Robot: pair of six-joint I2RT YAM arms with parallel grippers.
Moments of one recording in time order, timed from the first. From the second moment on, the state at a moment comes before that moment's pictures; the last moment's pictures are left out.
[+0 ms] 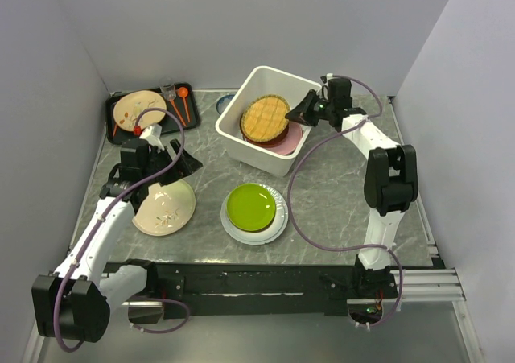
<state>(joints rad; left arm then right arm) -0.12 1.02 0.77 -0.31 0.33 -0.59 0.15 1.97 1.55 -0.15 -0.57 0.72</state>
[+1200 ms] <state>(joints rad) -0.12 0.99 0.77 -0.32 0.32 -0.58 0.24 1.72 1.61 -0.35 -0.23 0.56</state>
